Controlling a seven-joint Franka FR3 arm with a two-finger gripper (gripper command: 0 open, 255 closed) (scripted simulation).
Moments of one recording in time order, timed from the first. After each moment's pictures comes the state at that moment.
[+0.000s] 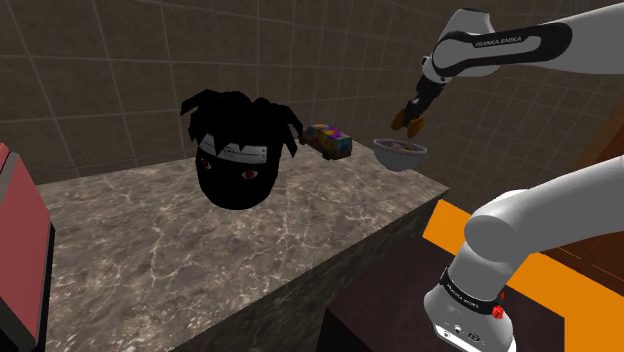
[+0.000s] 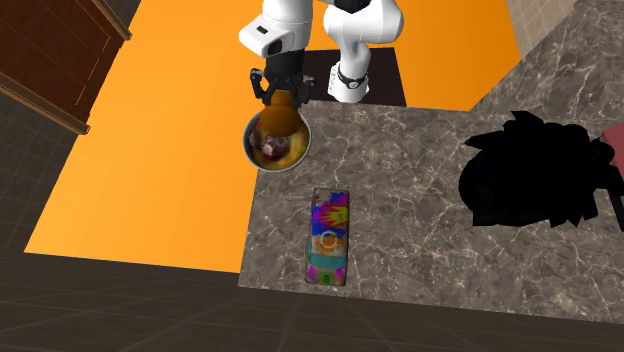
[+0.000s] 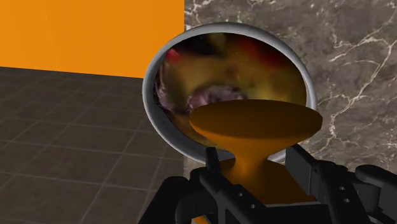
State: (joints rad) arm -0.21 -0.63 -0.33 -2.39 -0.24 2.10 -0.38
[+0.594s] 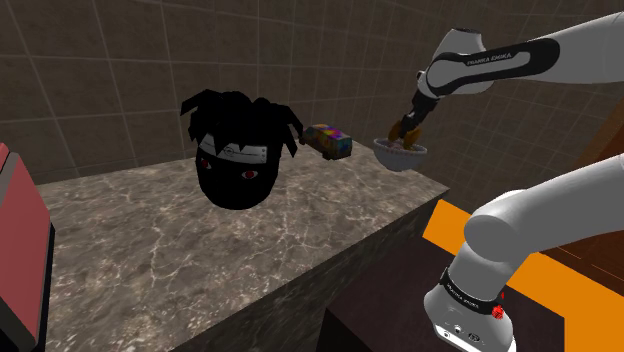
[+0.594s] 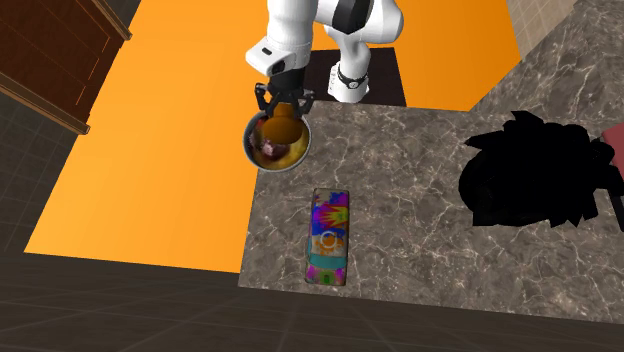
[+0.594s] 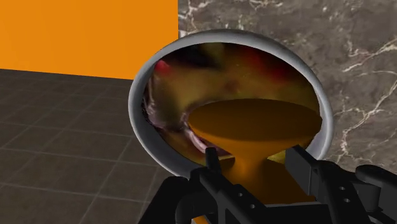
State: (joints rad) arm -0.22 -0.62 -0.35 -2.49 -0.26 2.22 -0.37
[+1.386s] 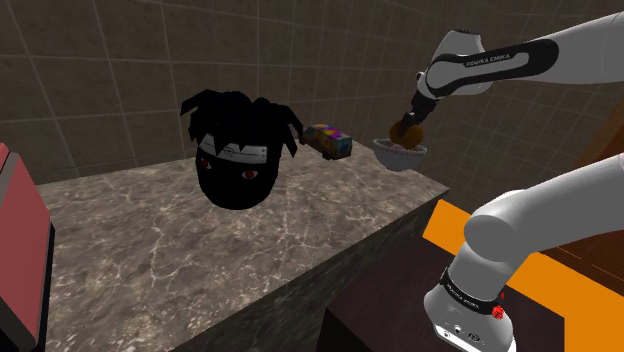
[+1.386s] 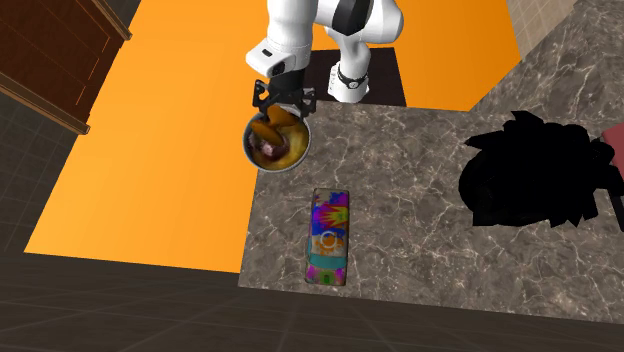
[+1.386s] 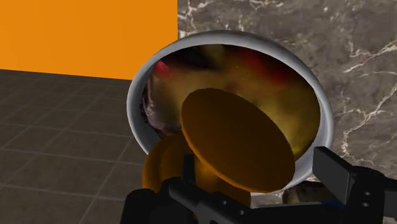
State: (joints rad) arm -0.22 -0.61 -0.35 -2.50 -0.26 2.23 -0.37
